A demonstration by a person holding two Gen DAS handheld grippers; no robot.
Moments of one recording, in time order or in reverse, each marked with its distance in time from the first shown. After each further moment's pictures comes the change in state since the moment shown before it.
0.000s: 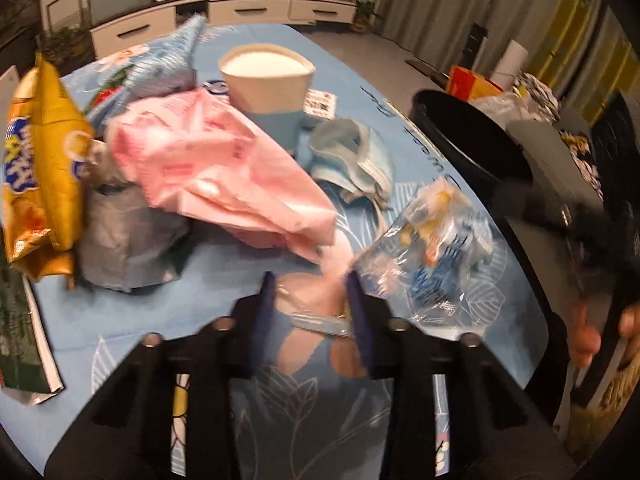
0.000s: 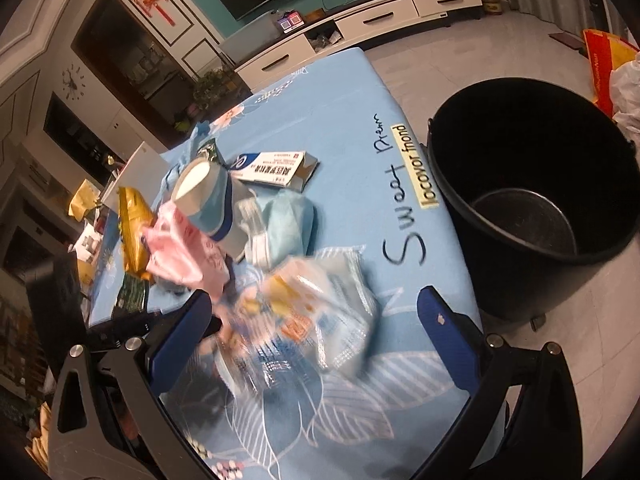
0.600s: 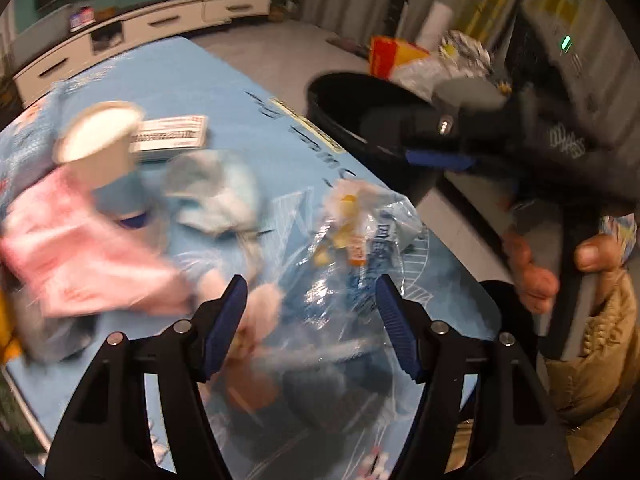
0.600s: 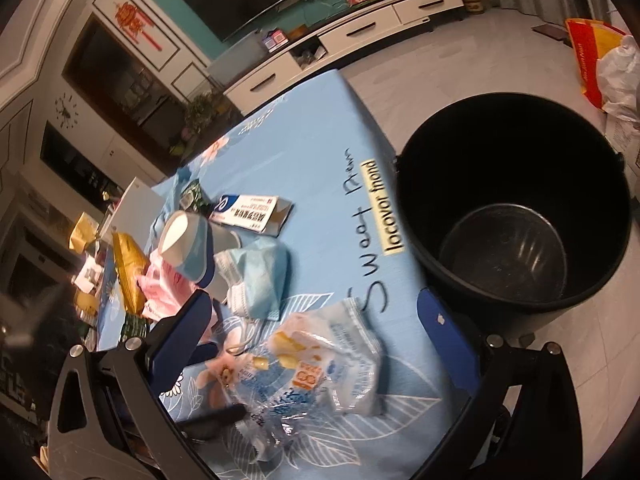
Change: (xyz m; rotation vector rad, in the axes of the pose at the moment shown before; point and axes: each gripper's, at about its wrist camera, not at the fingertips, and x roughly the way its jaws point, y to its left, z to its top) left arm 0.032 -0.077 0.036 0.227 0.056 -0.165; right arm -0.017 -0.029 0.024 0.073 -0.060 -0.002
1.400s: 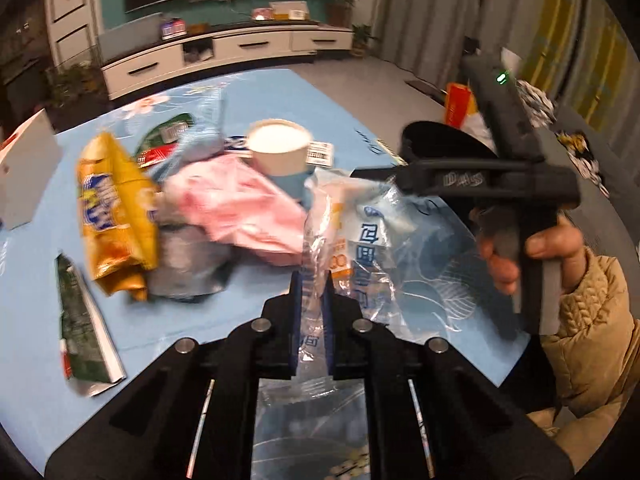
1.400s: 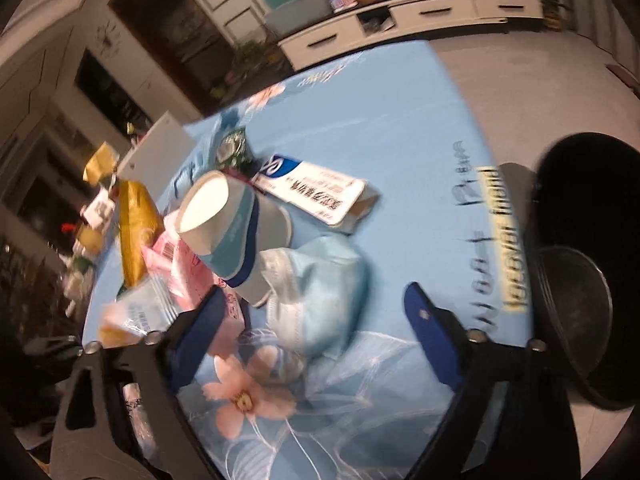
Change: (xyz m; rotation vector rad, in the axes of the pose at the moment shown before) left arm -0.100 0.039 -0.046 -0.180 -0.153 0.265; right arm 0.084 0.061 0.016 -0.238 0.164 0.089
